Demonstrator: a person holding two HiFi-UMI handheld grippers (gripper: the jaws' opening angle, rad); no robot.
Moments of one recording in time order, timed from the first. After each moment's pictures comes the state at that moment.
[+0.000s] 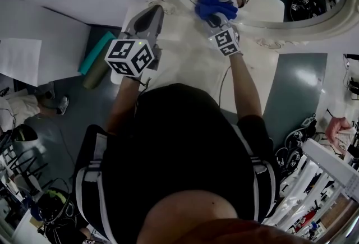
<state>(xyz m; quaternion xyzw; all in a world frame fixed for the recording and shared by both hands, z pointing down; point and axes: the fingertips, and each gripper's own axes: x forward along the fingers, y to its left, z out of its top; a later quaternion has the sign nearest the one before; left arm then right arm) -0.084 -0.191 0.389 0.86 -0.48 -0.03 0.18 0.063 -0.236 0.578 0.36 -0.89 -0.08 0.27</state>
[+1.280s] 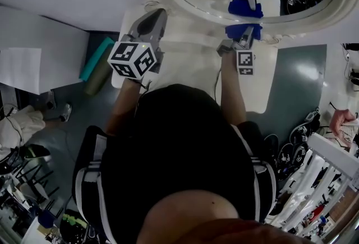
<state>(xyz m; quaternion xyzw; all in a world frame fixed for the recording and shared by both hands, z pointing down) -0.059 -0.180 0.389 0.88 -0.44 -0.02 0.18 0.297 -0.168 0.548 0.72 -0.53 0.22 -0.38</state>
